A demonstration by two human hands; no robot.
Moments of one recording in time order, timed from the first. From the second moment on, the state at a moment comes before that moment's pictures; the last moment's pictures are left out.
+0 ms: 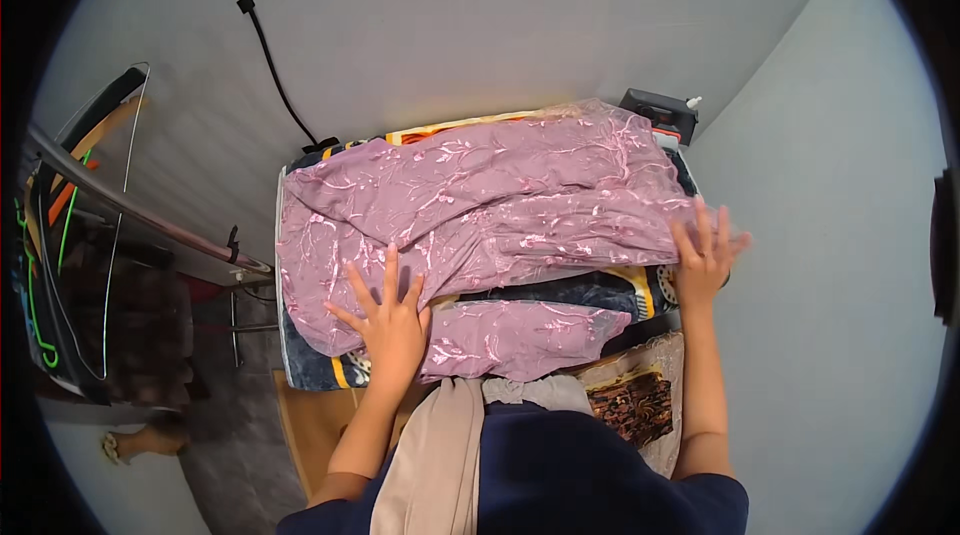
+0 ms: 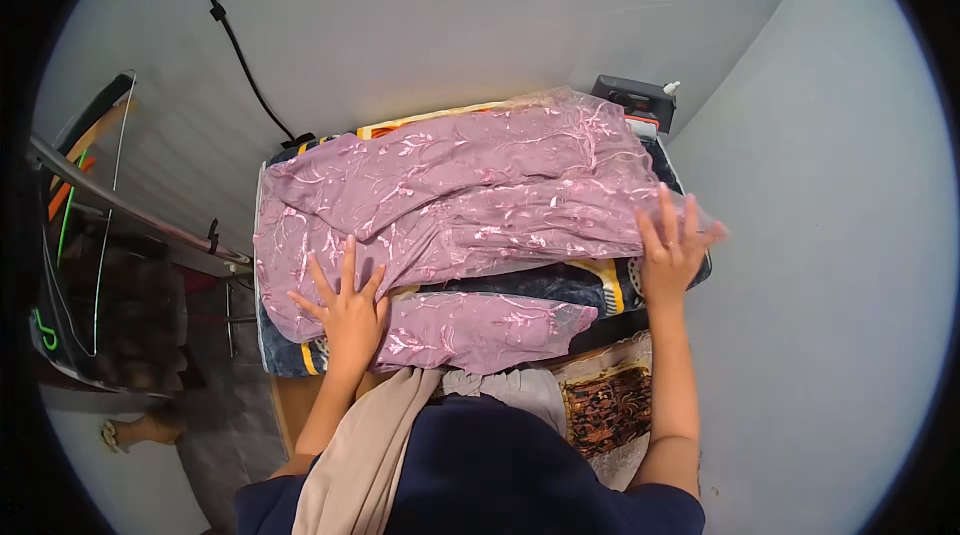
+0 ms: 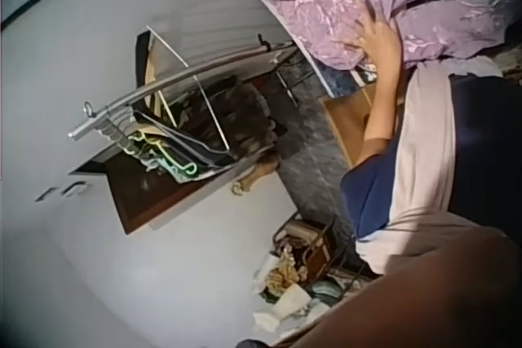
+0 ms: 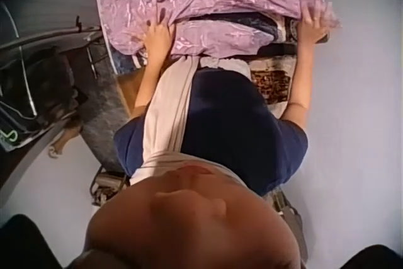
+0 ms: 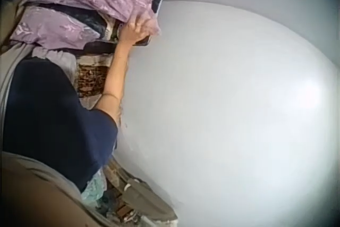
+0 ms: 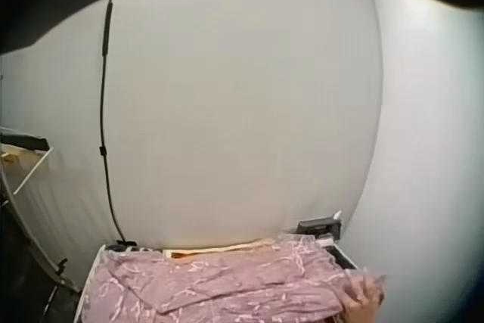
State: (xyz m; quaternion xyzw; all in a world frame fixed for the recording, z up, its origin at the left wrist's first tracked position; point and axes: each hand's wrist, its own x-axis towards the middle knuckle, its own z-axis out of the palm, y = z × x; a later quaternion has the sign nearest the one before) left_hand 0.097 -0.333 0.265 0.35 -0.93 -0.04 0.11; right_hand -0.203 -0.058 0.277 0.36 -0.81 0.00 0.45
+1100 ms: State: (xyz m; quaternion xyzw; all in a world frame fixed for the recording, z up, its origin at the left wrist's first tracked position) left_hand 0.149 -0.393 0.250 0.40 -0.91 0.01 0.03; right_hand -0.163 -0.126 0.250 0.57 -0.81 0.00 0.09
